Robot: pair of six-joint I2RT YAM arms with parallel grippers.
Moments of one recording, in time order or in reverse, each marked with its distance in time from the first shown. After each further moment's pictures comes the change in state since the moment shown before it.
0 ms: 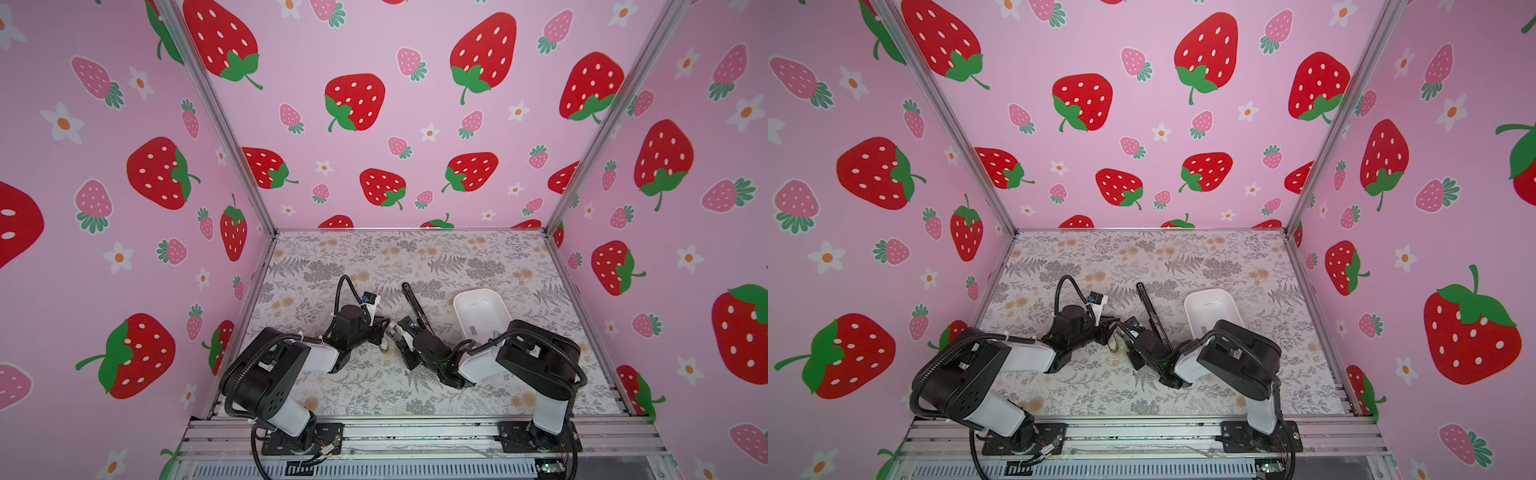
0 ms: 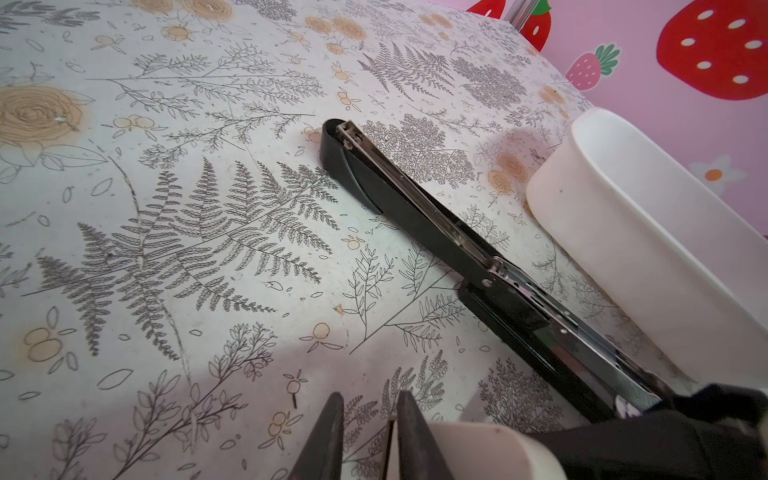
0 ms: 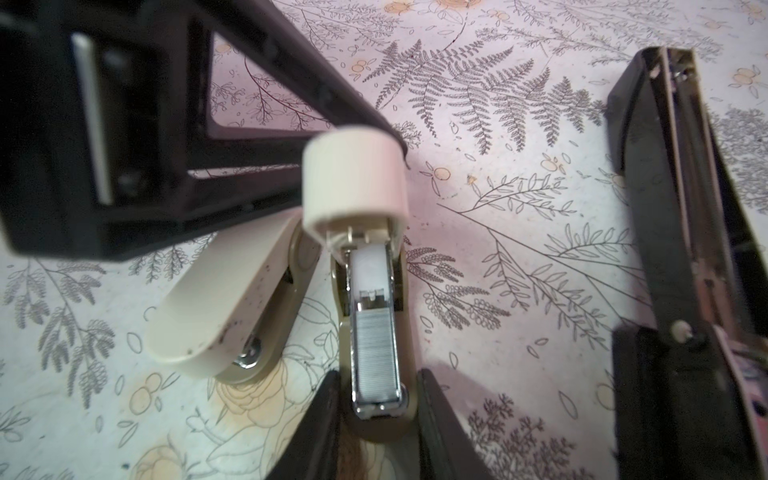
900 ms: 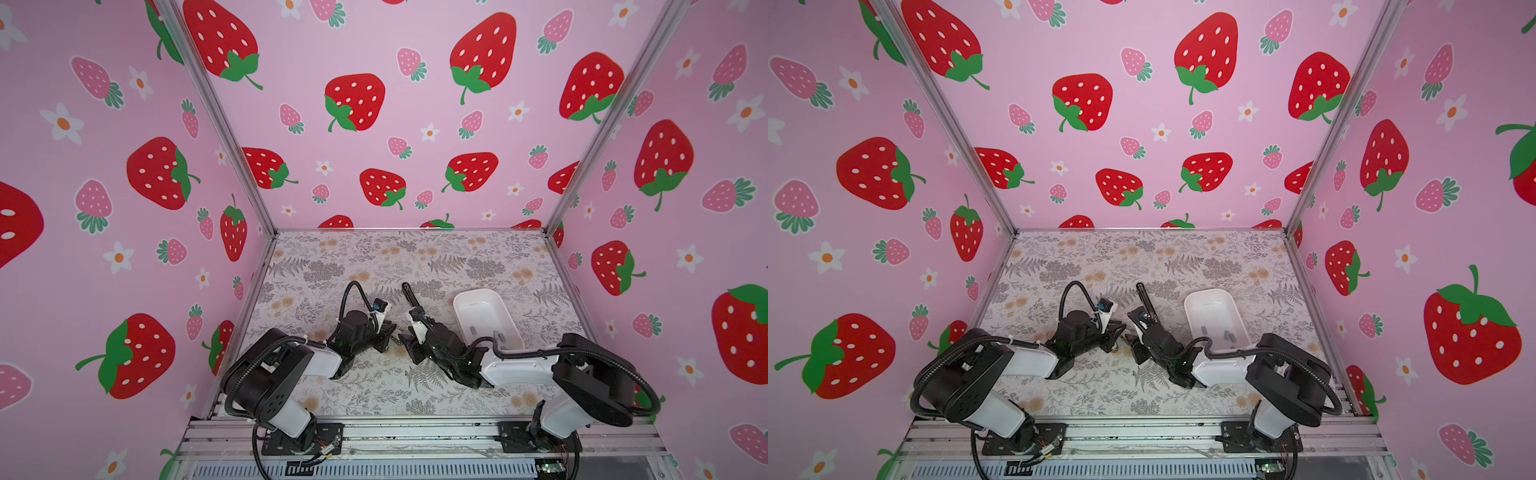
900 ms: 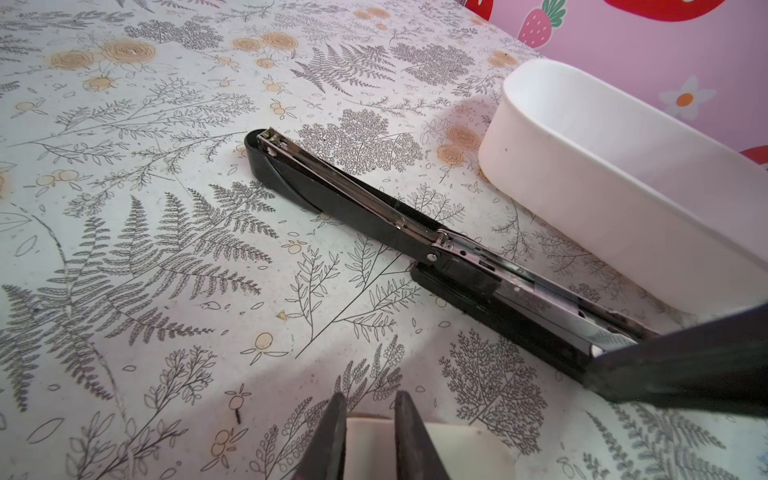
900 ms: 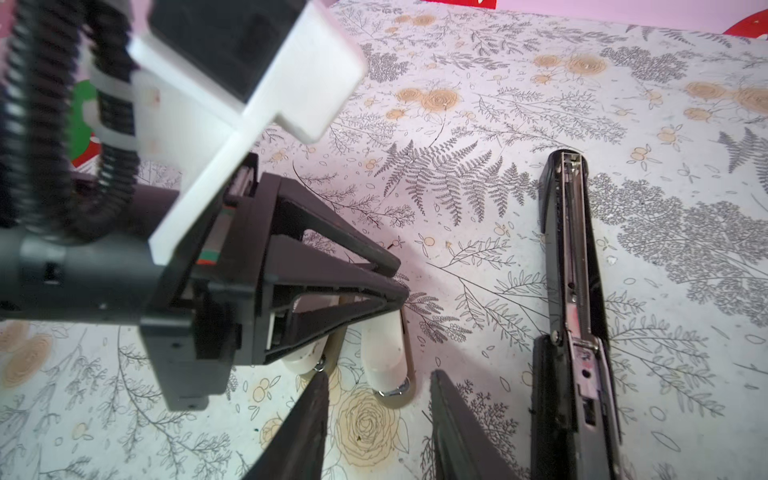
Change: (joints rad) left arm -0.066 0.000 -0.025 0.049 -0.011 0.135; right arm 0.002 -0.315 -0.035 -0.173 0.012 0.085
